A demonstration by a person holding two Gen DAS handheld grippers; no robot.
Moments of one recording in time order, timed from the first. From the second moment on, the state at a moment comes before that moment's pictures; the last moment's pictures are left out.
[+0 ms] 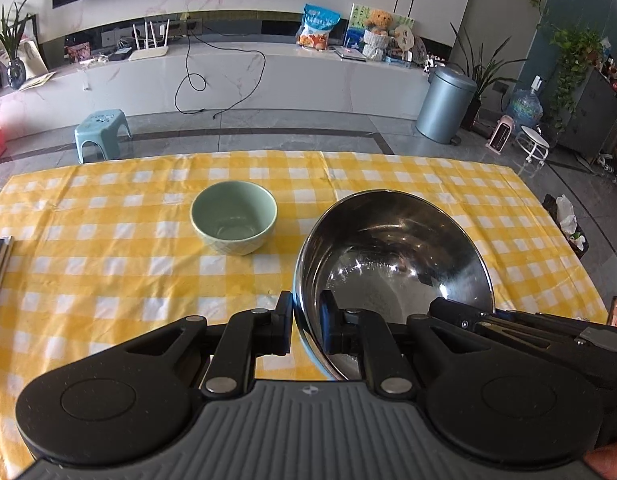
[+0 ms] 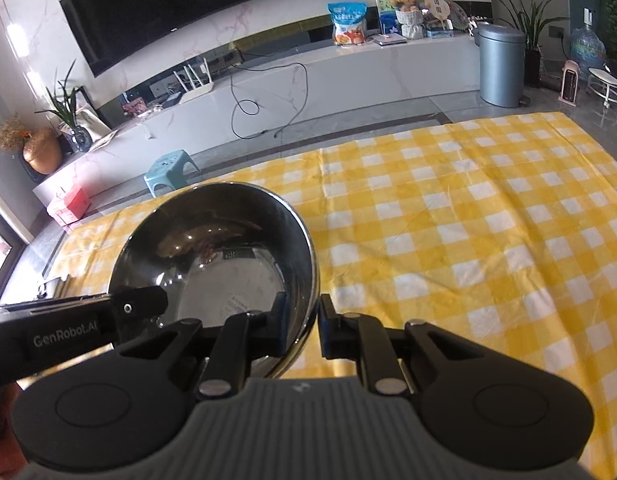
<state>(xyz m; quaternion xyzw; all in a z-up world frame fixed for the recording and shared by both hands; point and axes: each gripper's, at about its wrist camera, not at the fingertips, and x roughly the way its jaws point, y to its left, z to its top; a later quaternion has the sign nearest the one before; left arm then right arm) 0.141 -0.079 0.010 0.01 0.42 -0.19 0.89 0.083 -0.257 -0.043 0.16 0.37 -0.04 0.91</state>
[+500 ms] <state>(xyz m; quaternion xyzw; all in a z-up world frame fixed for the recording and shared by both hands) 0.085 -0.052 0.005 -0.04 0.42 -0.19 0.89 0.007 -0.241 -0.034 0.18 0.37 -0.03 0.91</state>
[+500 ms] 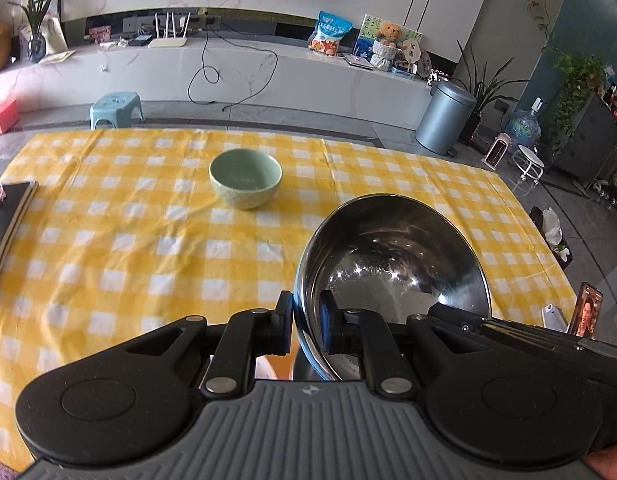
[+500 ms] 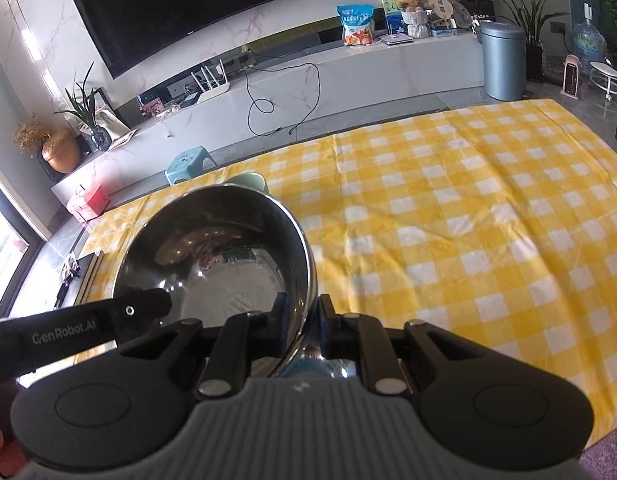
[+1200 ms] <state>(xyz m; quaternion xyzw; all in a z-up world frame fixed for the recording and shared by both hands) 0.059 -0.054 -0.041 -0.04 0.48 -0.19 0.85 -0.005 -0.249 -0.069 0.16 0.42 -0.05 0.89</state>
